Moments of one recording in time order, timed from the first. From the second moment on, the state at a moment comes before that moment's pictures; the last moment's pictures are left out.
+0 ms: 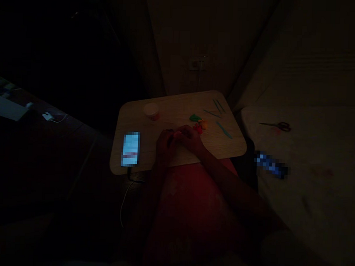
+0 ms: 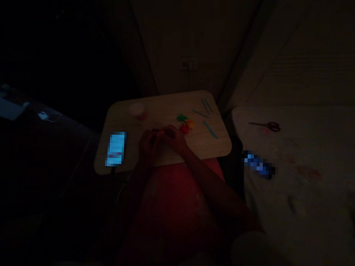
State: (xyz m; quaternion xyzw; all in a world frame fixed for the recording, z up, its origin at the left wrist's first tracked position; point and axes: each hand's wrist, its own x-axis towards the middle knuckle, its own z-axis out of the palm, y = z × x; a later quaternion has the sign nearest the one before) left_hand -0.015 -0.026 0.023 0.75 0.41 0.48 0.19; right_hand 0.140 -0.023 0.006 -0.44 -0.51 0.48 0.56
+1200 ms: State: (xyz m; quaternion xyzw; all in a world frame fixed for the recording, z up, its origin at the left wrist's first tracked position) left_hand -0.021 -0.022 0.016 0.77 0.38 0.47 0.22; right_hand 0.160 -0.015 0.002 -0.37 -0.50 0.62 0.47
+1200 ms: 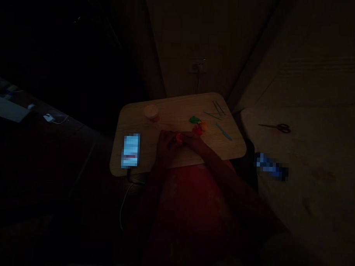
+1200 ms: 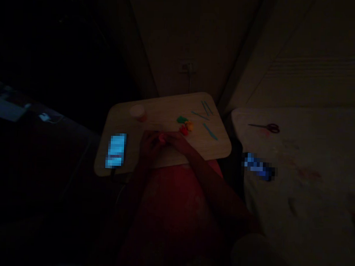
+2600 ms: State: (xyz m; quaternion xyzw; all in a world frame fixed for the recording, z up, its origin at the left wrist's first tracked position) left_hand -0.019 -0.026 0.016 0.73 0.39 0.48 0.30; right_hand 0.153 -0.026 0.013 -0.42 -0.61 0.50 0.46
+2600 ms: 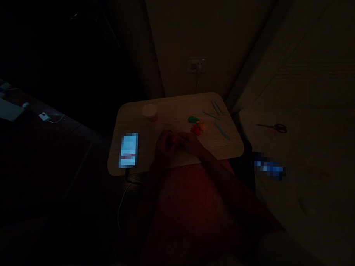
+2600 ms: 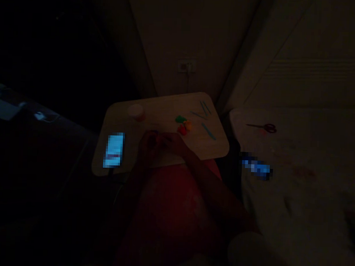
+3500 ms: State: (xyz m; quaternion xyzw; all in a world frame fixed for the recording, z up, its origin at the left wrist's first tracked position) left_hand -0.017 -0.029 0.023 0.70 0.42 0.44 0.37; right_hand 0.153 -0.028 0.016 -0.42 -0.62 0.49 0.44
